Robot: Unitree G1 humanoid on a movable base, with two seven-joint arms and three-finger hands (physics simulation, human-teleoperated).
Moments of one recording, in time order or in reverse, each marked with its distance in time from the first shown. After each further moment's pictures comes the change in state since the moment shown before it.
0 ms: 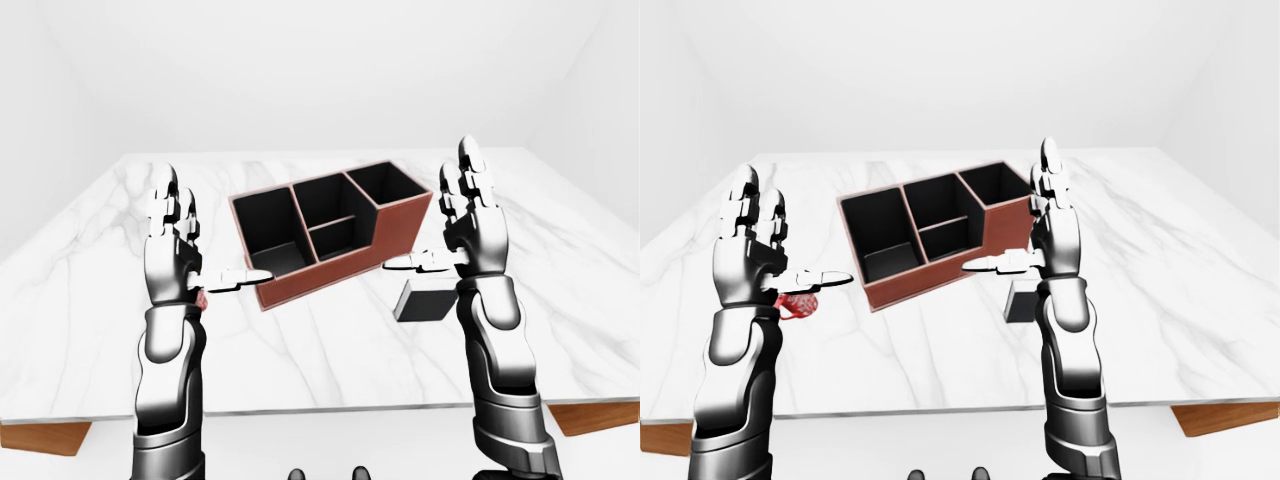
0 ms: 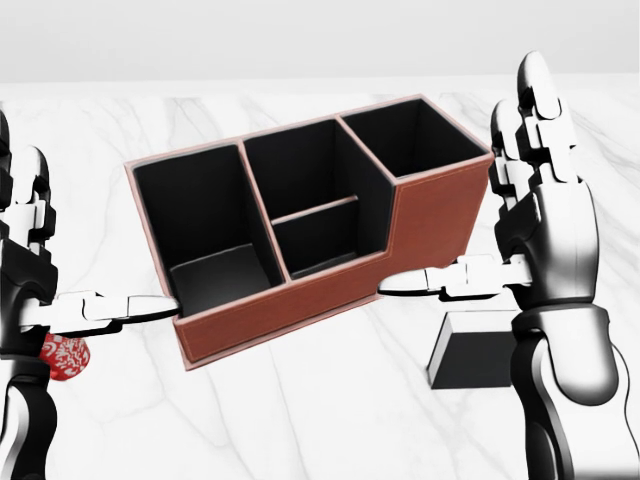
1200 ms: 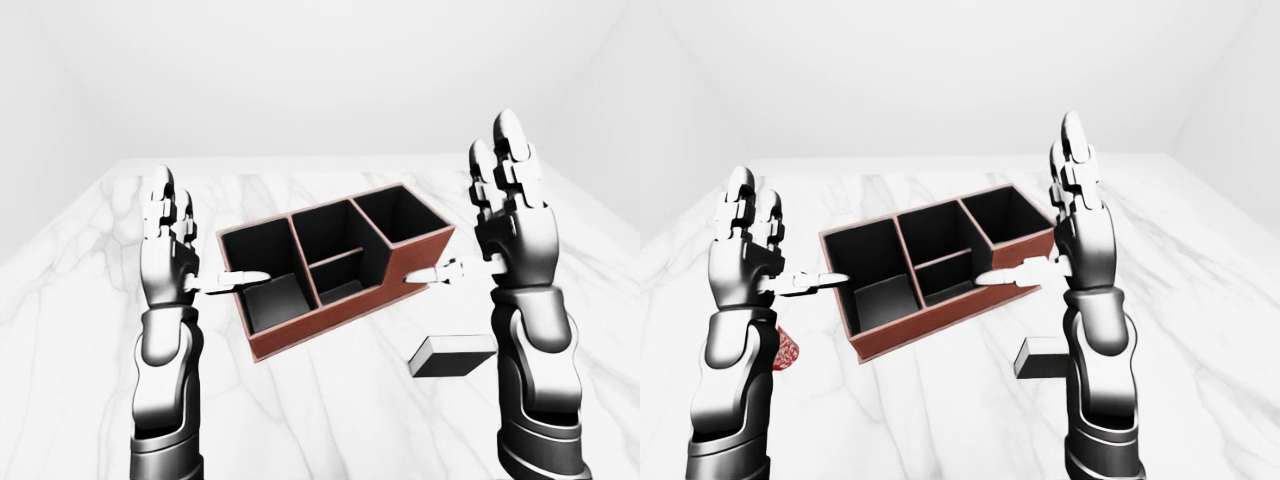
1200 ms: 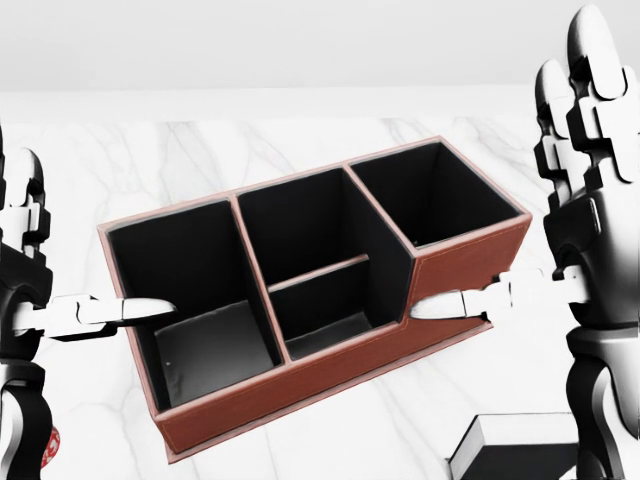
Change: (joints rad) left arm 0.013 0.000 0.011 -0.012 -0.007 0.000 -0.005; right arm 0.056 -0.049 -0.054 -0.199 -0.029 0.000 0.088
